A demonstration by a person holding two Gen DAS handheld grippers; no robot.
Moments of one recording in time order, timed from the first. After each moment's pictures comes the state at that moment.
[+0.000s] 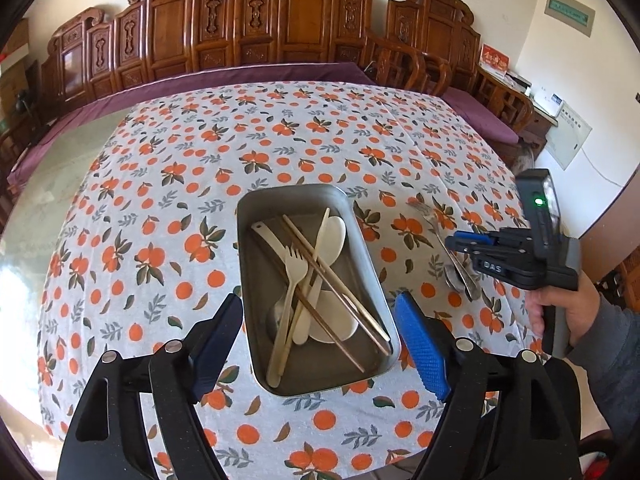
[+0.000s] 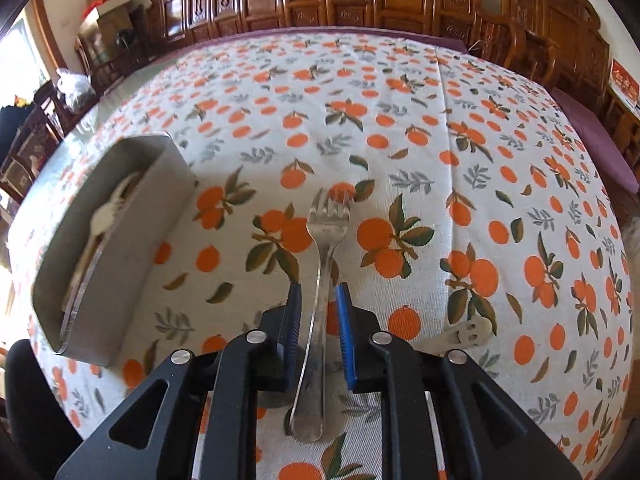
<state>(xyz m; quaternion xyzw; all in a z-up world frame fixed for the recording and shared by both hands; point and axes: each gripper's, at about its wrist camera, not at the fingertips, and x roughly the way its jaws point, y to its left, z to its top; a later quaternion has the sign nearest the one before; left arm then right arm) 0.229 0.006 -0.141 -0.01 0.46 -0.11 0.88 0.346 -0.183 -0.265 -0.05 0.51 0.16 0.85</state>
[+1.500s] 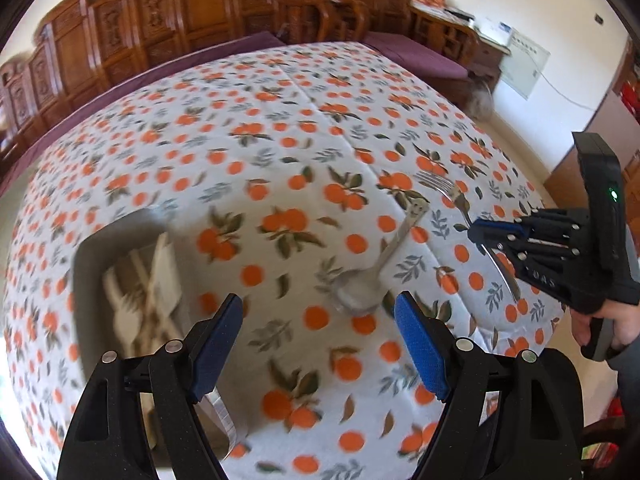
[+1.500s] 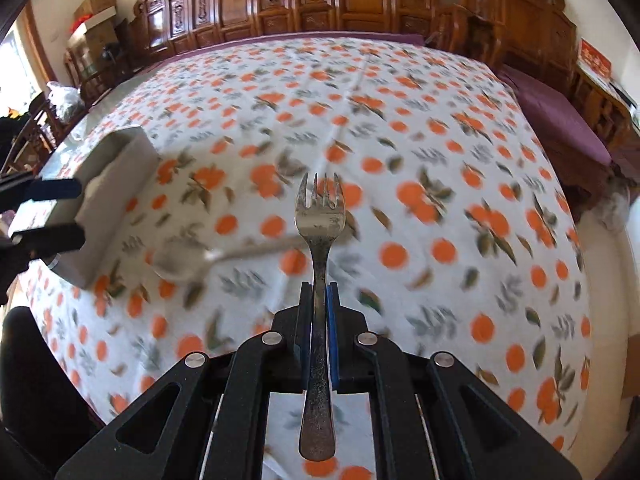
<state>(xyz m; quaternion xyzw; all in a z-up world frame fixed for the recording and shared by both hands) 0.272 -0.151 -0.186 0.09 0.49 -0.21 0.84 0.280 -0.305 -0.252 -0.02 0.50 0.13 0.86</state>
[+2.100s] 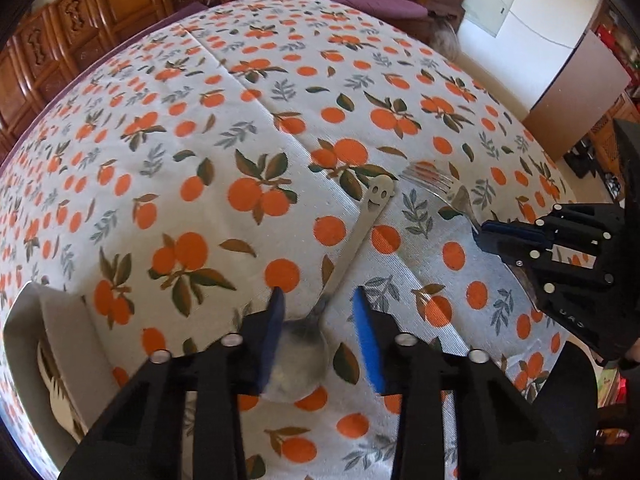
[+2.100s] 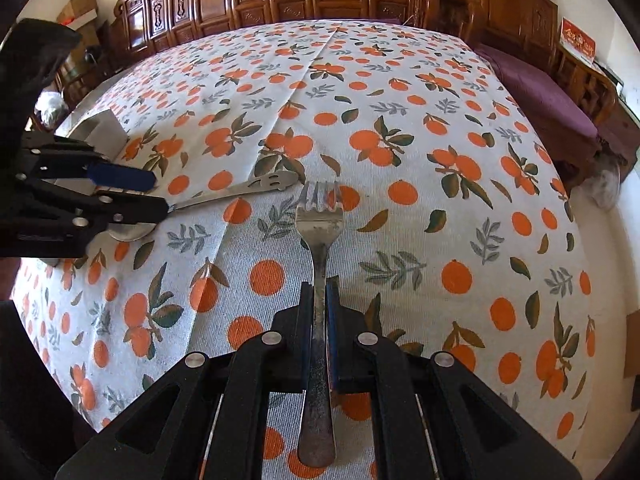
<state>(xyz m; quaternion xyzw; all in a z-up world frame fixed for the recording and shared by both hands) 0.313 -0.228 -0.239 0.15 0.55 -0.27 0.78 0.267 -0.329 -0.278 -0.01 0.51 0.11 0.86</state>
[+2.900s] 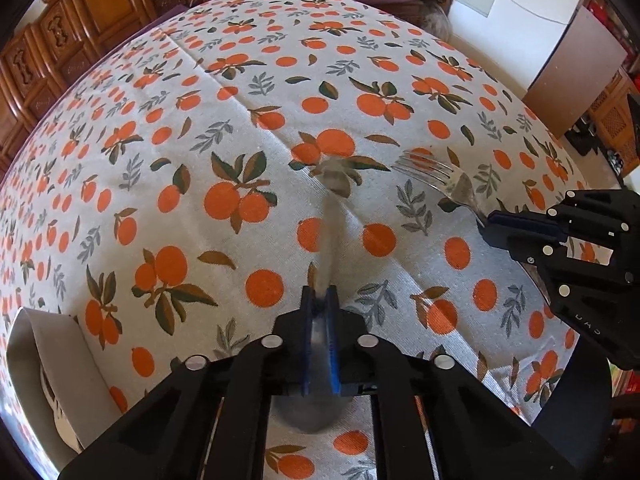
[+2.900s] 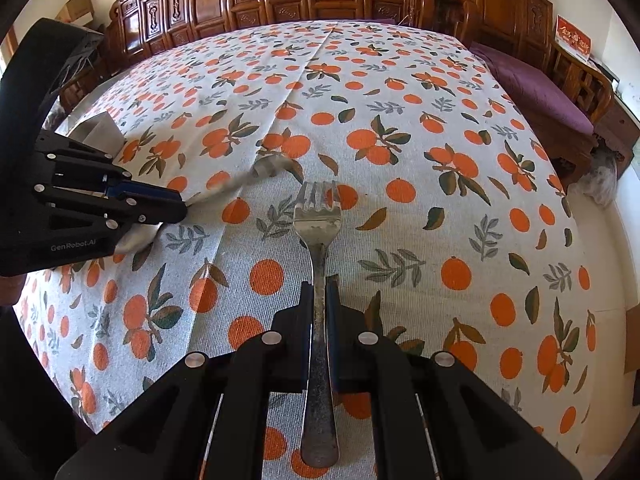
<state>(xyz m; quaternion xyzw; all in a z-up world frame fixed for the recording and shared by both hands) 0.314 -0.243 -0.250 0.18 0.55 -0.28 0.77 0.267 -0.327 -0.279 -0.02 0.51 0.10 0.86</state>
